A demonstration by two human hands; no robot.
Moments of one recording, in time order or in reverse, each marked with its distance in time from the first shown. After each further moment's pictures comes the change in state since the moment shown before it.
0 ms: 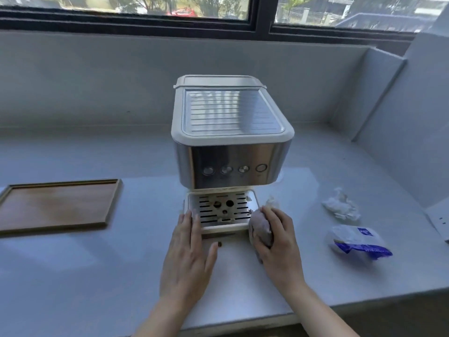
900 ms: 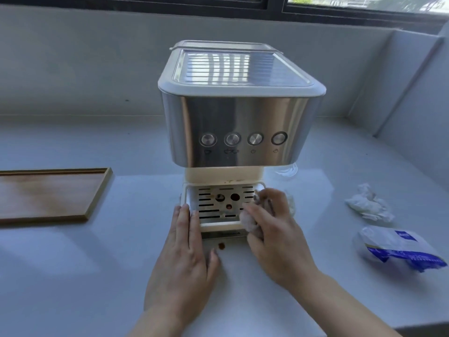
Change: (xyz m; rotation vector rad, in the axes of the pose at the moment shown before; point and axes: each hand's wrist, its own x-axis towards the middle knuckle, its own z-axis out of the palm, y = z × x) left_hand -0.001 0.004 0.008 -0.062 0.056 0.006; right_hand 0.028 -0.007 0.019 -0.242 -0.096 -0.357
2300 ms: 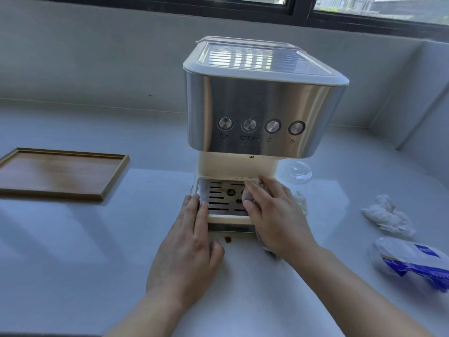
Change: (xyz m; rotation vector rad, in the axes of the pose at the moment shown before) left_hand -0.001 0.001 0.001 -0.028 0.031 -0.049; right_hand 0.034 0.004 0.012 -0.108 -0.158 0.000
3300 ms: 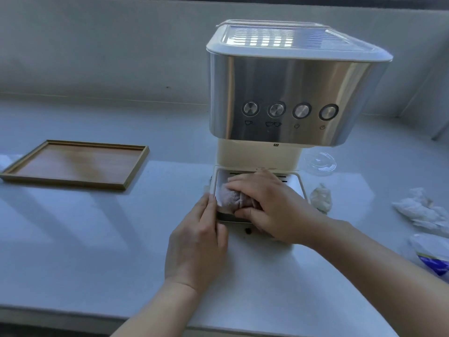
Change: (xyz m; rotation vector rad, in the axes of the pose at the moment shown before) left_hand 0.000 0.000 -0.012 -0.087 0.121 -0.116; right_hand 0.028 -0.023 -0.002 0.210 -0.209 -0.454
